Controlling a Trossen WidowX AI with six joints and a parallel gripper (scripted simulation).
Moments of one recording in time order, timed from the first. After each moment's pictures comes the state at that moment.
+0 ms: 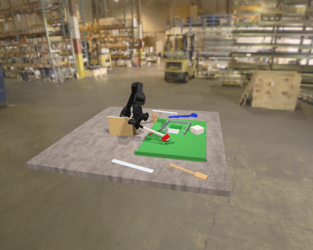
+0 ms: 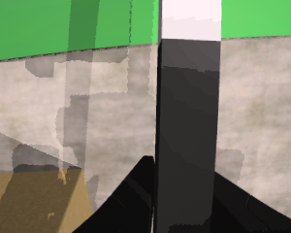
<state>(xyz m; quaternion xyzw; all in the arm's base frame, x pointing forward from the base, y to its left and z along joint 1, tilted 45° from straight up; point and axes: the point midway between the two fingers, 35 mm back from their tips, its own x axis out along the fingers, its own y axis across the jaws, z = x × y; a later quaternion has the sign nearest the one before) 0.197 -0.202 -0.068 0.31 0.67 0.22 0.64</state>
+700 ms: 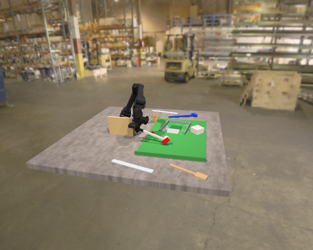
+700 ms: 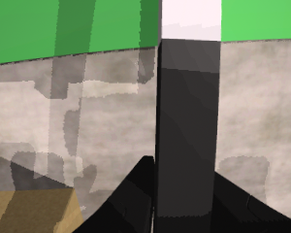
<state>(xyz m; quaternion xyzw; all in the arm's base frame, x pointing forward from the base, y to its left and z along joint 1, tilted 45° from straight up) 0.198 -0.183 -0.088 0.31 0.67 0.22 0.64</state>
